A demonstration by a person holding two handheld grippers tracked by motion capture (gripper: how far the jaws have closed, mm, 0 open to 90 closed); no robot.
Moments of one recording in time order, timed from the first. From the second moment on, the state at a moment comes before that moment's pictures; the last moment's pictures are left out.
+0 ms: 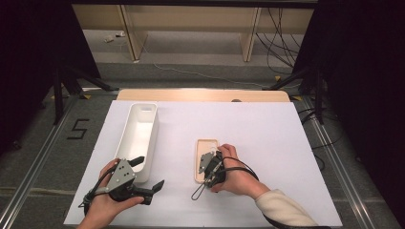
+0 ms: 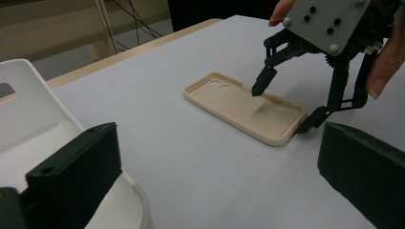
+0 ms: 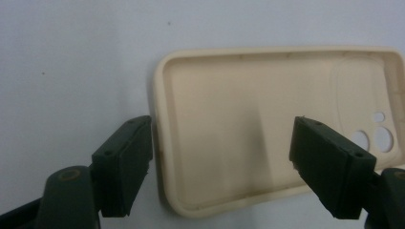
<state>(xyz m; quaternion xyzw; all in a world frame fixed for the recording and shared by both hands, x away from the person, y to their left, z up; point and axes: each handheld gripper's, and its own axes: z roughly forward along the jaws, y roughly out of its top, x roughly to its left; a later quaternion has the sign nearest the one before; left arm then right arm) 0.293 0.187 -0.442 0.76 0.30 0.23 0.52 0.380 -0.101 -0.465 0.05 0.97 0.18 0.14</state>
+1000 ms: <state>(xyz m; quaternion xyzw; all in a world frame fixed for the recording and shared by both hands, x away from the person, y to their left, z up) 0.293 0.186 -0.443 0.76 0.30 0.22 0.52 0.379 -0.085 -0.461 0.00 0.98 0.12 0.13</state>
